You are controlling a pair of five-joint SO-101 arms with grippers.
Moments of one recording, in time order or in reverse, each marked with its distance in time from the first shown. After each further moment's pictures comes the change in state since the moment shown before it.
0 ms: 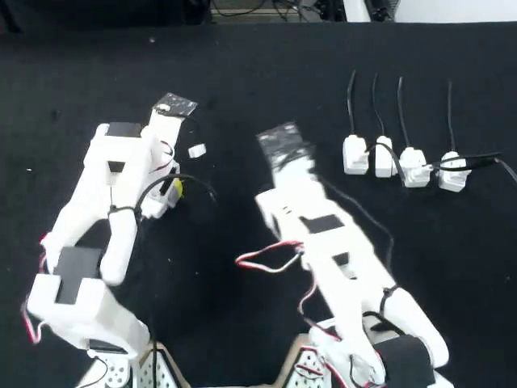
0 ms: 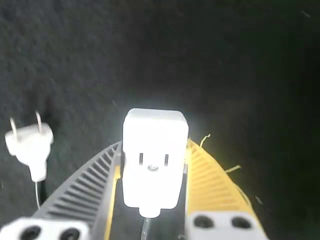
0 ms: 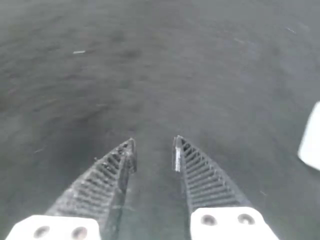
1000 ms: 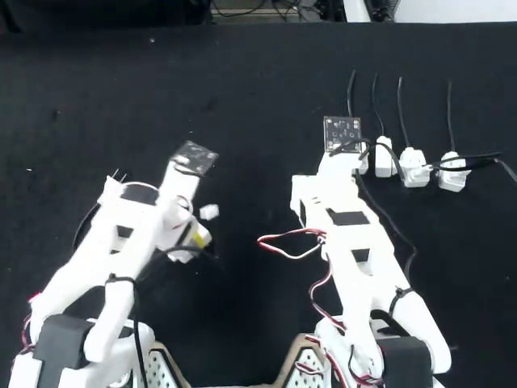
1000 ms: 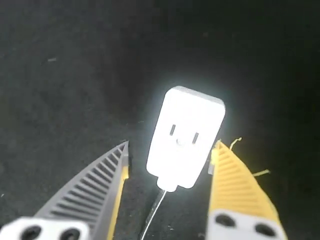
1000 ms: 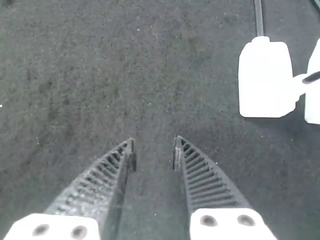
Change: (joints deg) left arm 8.4 -25.1 34.9 -12.7 5.2; right arm 11.3 -0.1 -0.4 -0.2 -14.4
